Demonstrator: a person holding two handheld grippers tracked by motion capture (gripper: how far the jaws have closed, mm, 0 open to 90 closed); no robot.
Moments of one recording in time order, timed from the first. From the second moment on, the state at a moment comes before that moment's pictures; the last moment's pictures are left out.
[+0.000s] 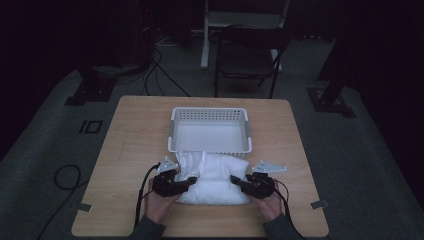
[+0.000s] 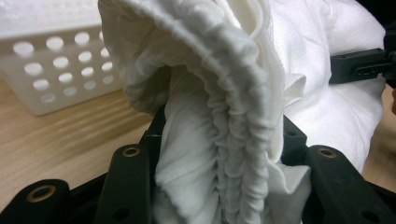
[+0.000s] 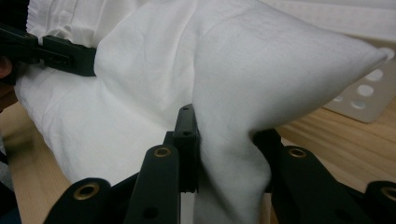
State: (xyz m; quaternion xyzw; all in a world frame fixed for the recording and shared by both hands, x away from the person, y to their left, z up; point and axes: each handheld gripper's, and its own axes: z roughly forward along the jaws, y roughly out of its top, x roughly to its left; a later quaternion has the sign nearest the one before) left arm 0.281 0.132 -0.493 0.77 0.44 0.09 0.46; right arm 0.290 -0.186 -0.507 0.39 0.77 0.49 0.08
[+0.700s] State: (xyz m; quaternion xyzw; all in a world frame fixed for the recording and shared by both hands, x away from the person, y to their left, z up) left arm 0.264 0.134 -0.461 0.76 0.42 0.11 0.48; right arm 0.277 -0.187 -0.472 0.36 0.77 0.51 0.12
